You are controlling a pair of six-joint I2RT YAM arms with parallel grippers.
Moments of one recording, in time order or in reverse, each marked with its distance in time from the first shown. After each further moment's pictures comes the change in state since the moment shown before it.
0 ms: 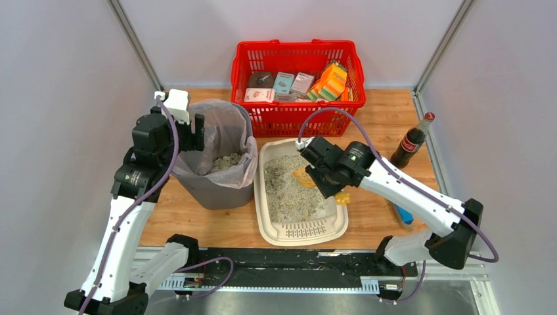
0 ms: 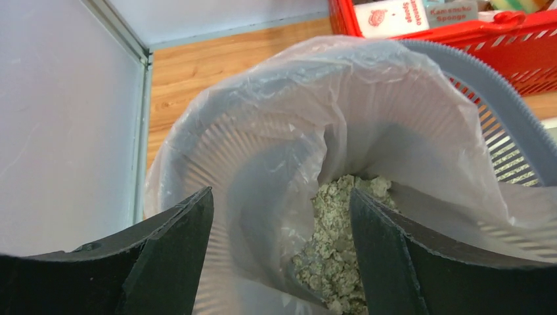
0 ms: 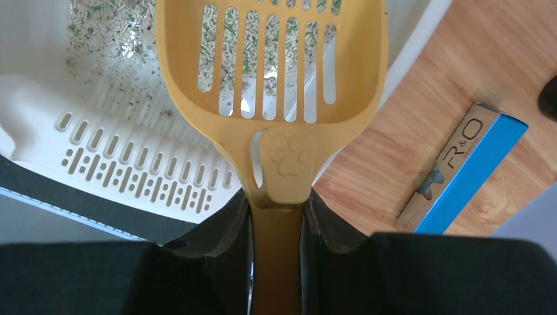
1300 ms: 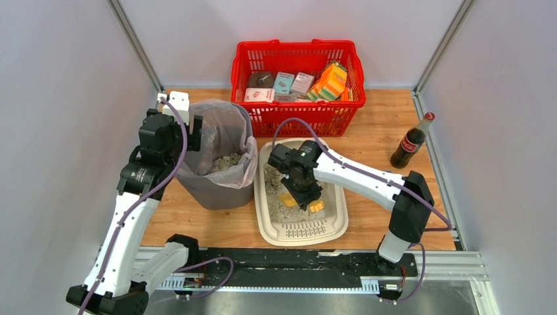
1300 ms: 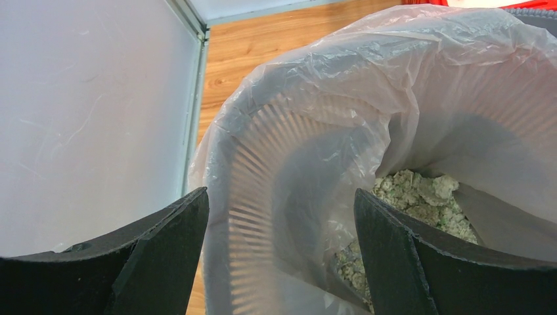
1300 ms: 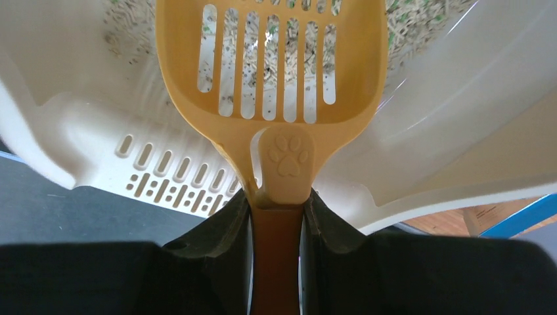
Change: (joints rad) left arm 0.000 -0.003 -0.078 0.031 -0.180 0.066; right arm 0.071 0.353 0.135 -0.070 -0.169 0.136
